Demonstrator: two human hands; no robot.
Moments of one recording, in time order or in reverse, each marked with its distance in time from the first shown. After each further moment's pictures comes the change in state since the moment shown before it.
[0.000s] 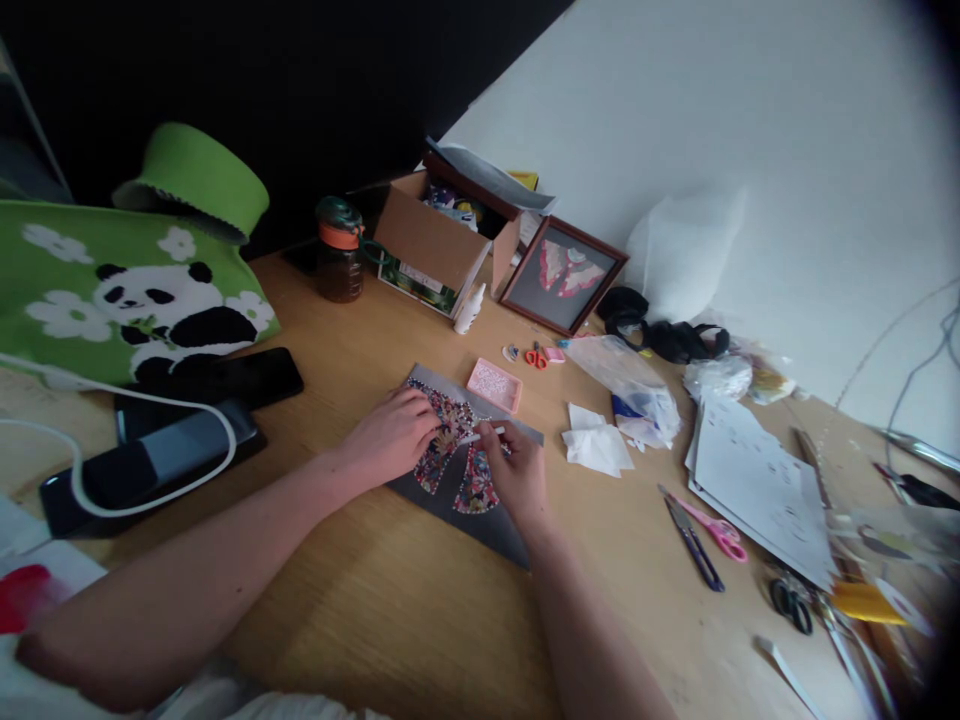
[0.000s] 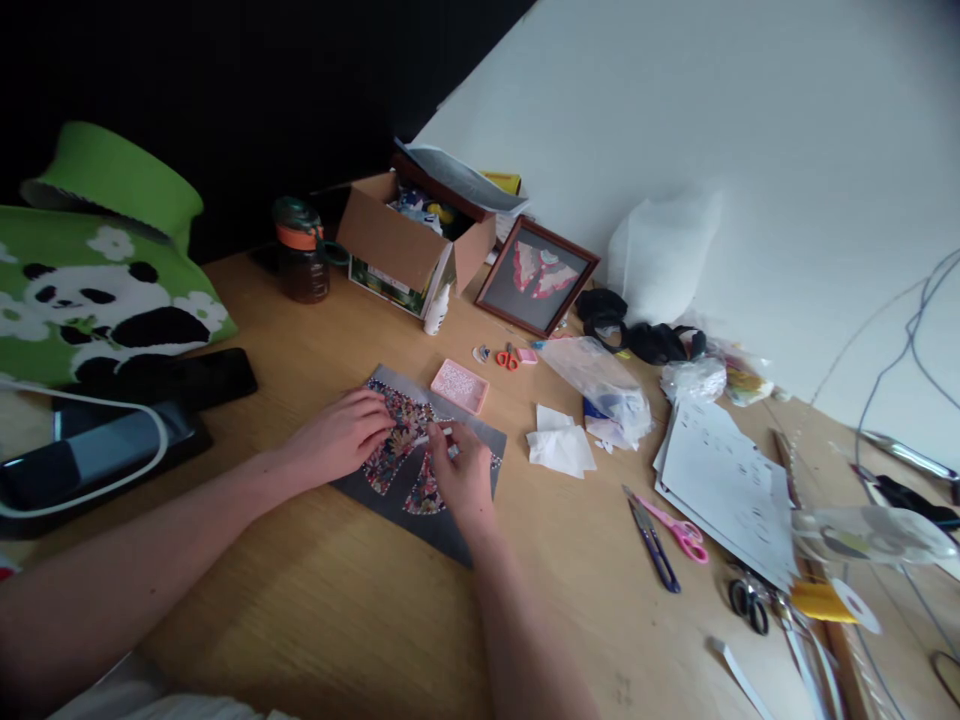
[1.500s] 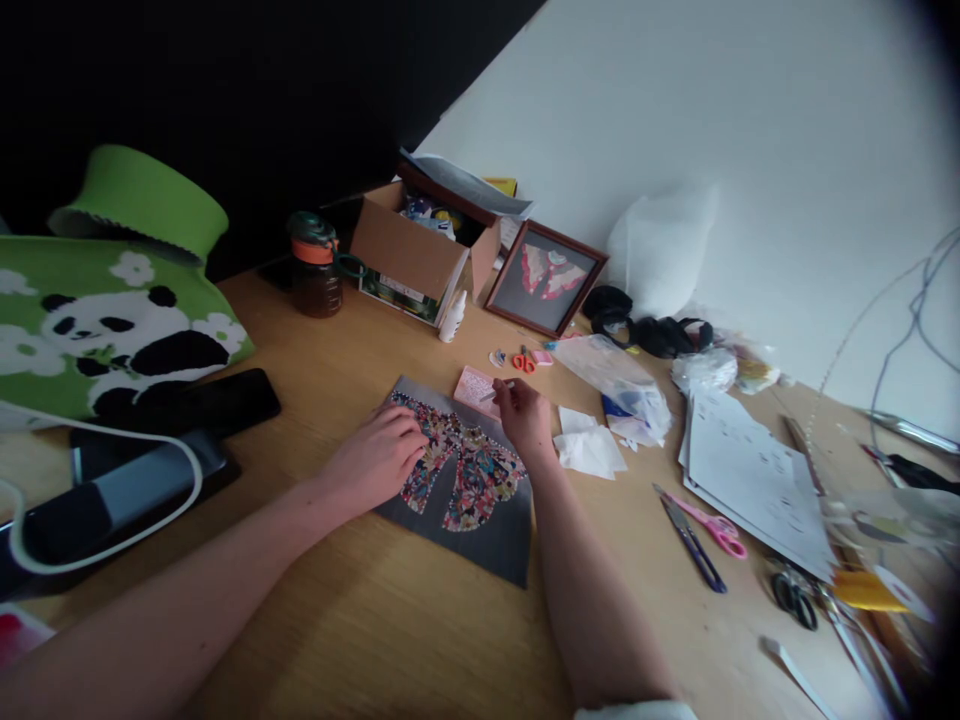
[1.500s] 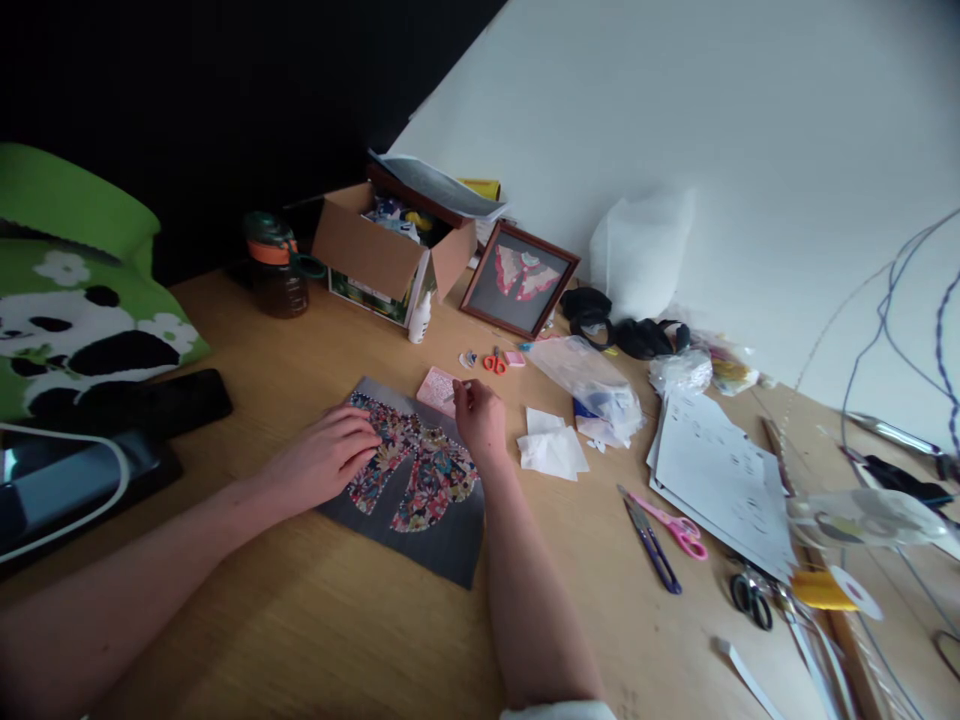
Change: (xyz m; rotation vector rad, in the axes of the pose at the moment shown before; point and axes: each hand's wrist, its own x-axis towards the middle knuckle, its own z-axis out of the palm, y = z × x) left_hand -0.002 0.004 -0.001 0.011 0.009 0.023; right_hand 0.090 0.053 -0.013 -0.250 0.128 -0.055
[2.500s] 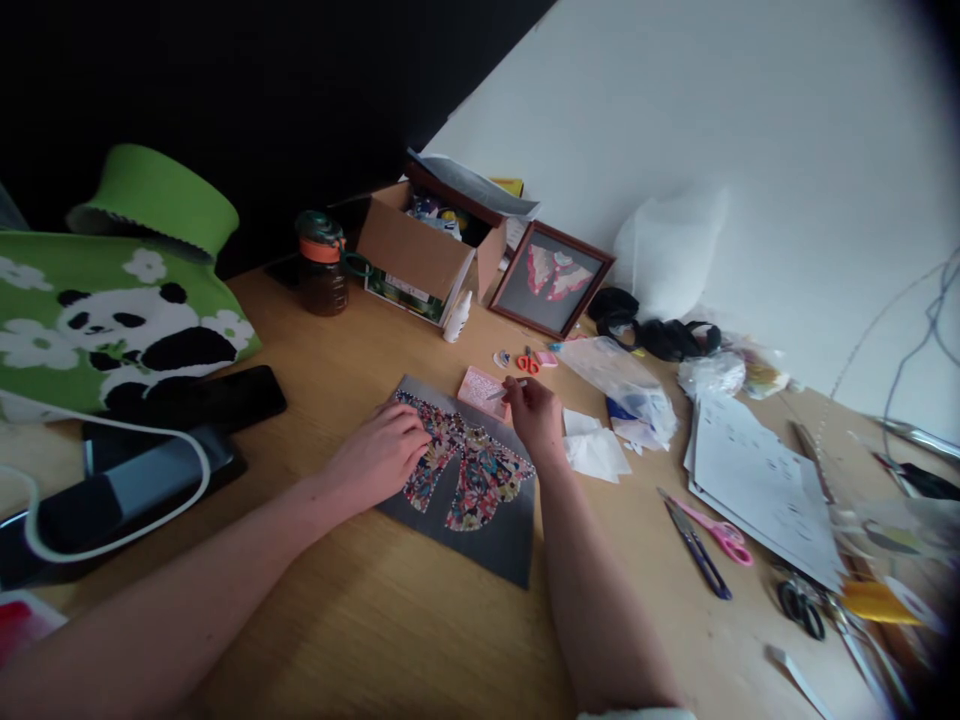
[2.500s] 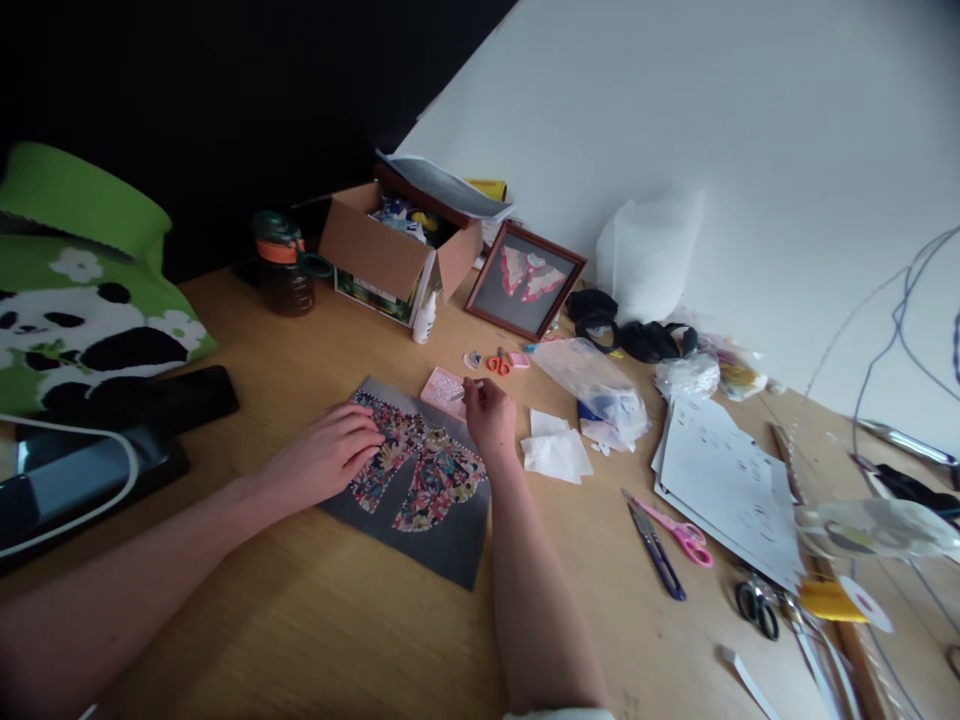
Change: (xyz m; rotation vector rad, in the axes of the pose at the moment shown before) left_hand 0.000 0.000 -0.001 -0.004 -0.004 -0.014; right_hand 0.004 -0.005 -0.011 0.077 0.014 0.073
